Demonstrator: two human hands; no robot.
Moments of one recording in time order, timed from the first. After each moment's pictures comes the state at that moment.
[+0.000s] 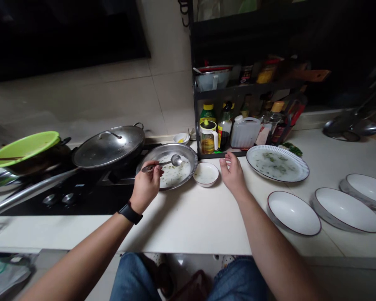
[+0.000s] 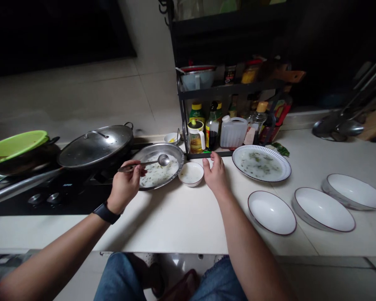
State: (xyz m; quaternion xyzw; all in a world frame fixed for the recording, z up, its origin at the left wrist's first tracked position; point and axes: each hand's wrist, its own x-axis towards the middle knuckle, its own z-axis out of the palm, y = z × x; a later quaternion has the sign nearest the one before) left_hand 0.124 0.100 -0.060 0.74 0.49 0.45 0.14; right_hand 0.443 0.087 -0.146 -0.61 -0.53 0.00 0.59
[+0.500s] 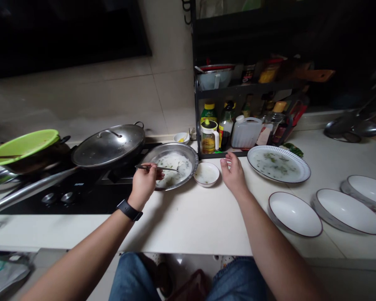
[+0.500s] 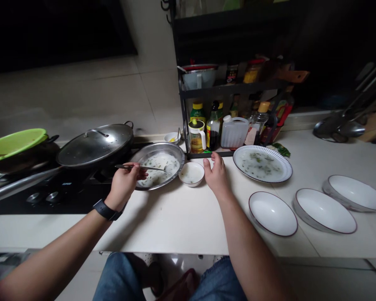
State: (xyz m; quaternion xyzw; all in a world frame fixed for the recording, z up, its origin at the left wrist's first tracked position) left_hand 0.125 0.119 -0.072 0.54 0.51 0.53 0.40; right_hand 0.443 0.088 -0.147 -0.61 -0.53 -0.01 0.59
